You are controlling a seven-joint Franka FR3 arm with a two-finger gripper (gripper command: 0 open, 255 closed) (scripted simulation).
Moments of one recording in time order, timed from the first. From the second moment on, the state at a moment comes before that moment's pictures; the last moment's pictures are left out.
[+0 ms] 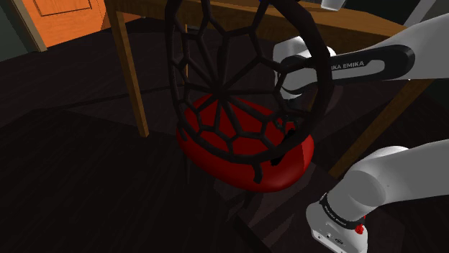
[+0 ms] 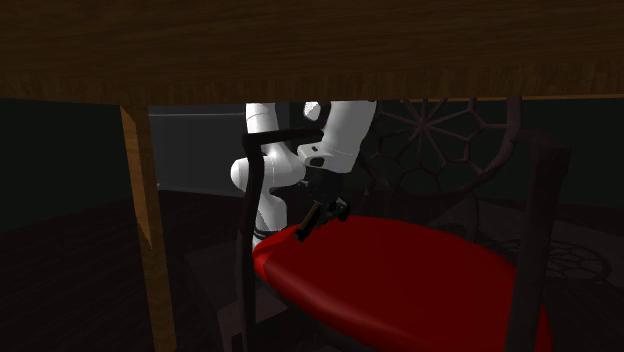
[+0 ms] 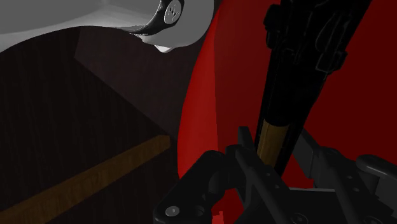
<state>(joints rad) -0.26 -0.51 0.23 -2.59 0.00 1.71 0.99</state>
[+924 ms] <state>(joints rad) -0.26 -0.55 0.21 -2.47 -0.01 1.54 0.97</state>
